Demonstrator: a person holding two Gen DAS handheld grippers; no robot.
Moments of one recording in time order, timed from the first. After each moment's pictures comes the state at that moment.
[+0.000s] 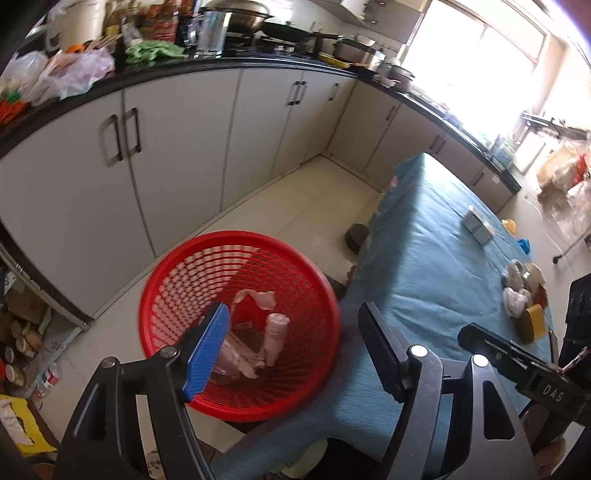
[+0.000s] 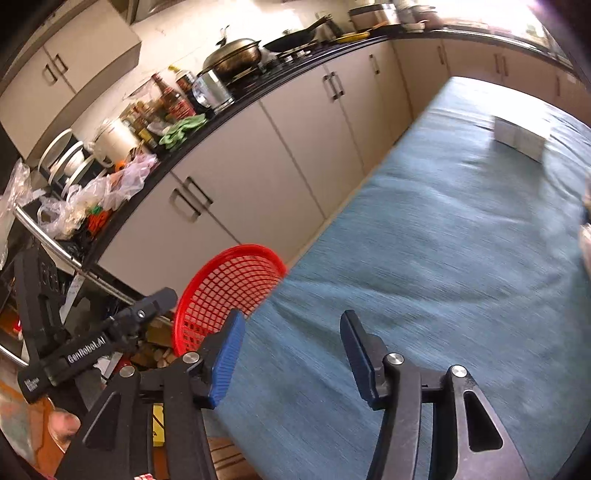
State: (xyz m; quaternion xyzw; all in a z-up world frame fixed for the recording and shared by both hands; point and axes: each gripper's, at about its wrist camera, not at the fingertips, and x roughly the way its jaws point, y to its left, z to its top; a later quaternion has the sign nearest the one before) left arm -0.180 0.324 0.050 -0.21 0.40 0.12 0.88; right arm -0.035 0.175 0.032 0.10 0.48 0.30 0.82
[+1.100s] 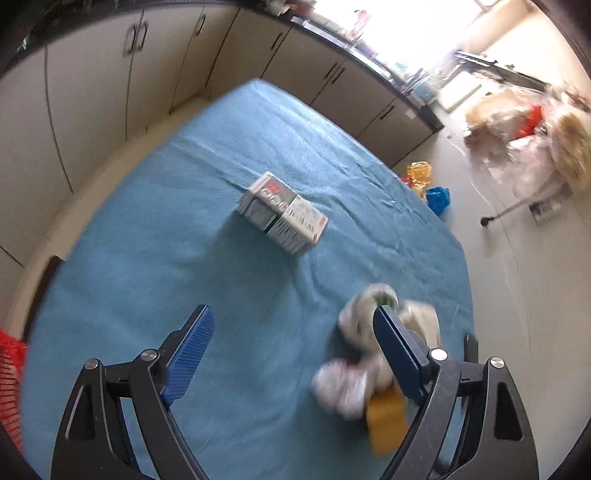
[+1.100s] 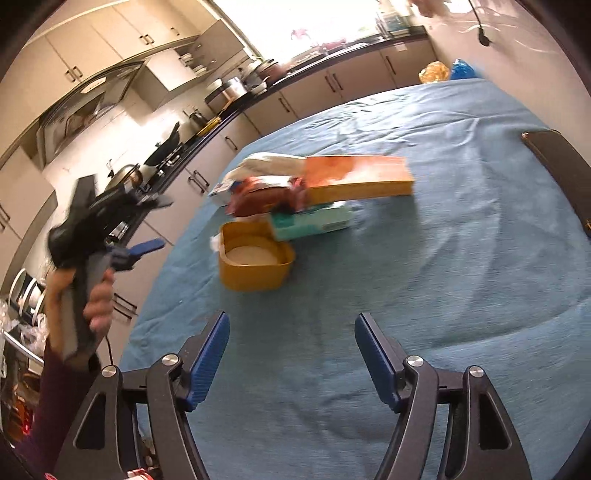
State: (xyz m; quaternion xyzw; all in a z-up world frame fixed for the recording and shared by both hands) left arm 0.100 0.102 0.059 -0.25 0.50 -0.07 0.82; right arm -0.100 -0.147 0.038 0.25 0.42 0.10 0.87
